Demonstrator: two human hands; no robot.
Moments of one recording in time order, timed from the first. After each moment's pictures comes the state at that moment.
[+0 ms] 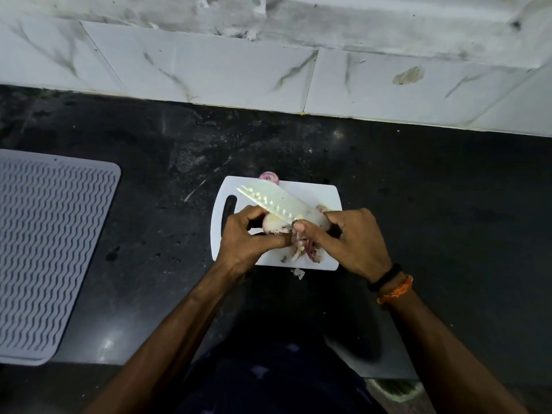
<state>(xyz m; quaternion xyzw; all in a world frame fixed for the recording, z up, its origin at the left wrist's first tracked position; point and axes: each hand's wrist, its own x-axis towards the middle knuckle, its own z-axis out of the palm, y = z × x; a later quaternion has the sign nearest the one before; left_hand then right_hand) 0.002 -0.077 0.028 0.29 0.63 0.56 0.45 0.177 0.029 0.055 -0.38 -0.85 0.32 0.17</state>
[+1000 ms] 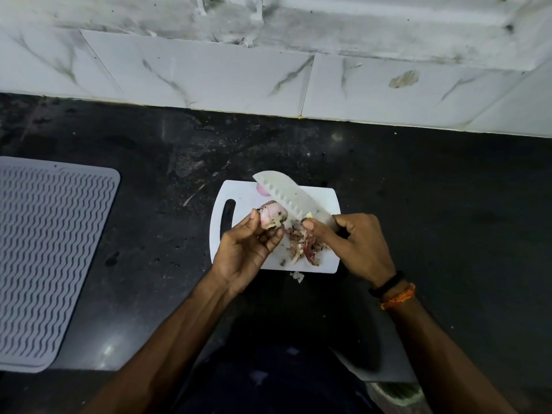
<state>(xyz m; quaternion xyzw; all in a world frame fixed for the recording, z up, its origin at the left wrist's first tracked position) 0.004 -0.073 0.017 -0.02 0.37 0.68 0.63 0.188 0.029 0.051 -0.41 -0.79 0.41 0.20</state>
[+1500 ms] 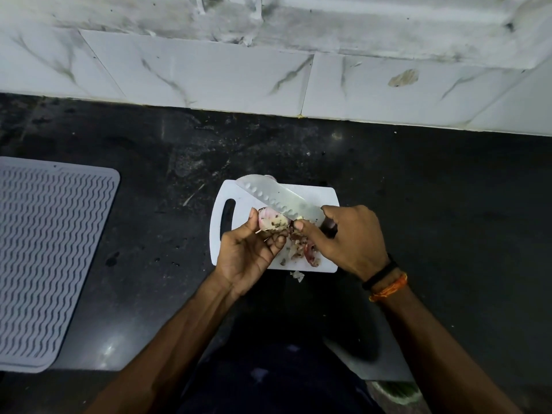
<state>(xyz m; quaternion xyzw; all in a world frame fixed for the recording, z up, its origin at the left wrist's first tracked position) 0.007 -0.075 0.019 -0.05 0.35 0.66 0.66 0.174 0.036 0.047 -0.40 -0.88 0.21 0.16</state>
